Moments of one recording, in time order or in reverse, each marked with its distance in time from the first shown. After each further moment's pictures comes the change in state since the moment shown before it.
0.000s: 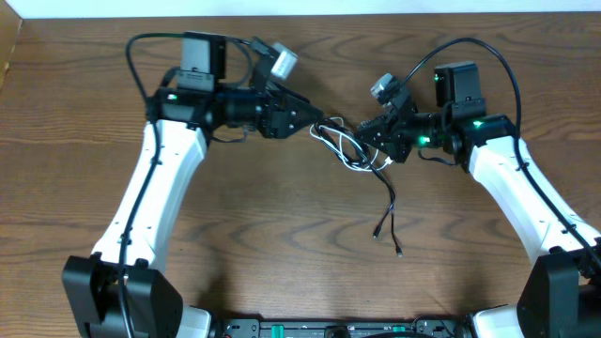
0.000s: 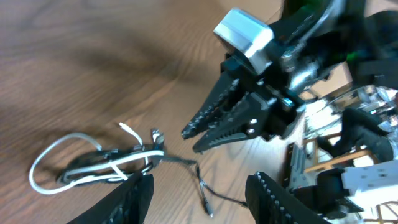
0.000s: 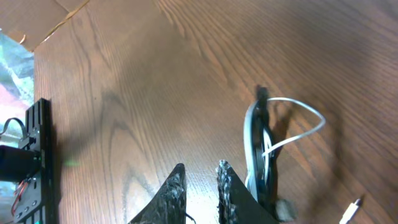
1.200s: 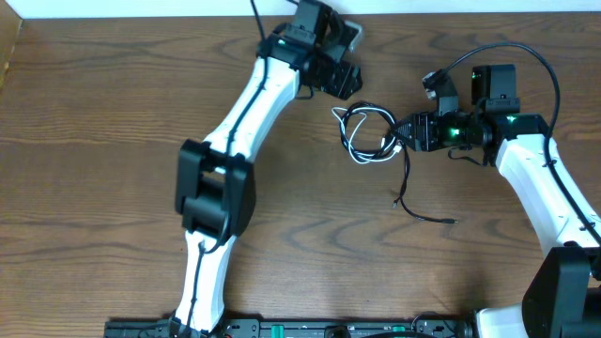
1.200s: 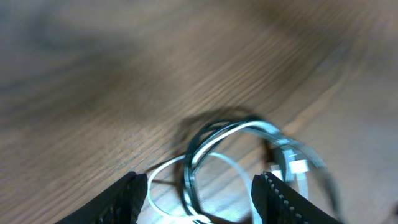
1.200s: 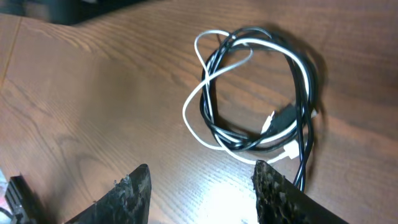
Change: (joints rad) left arm -0.215 0.669 0.629 -0.064 -0.576 -0.067; right arm -0.162 0.000 0.000 -0.120 0.211 0.300
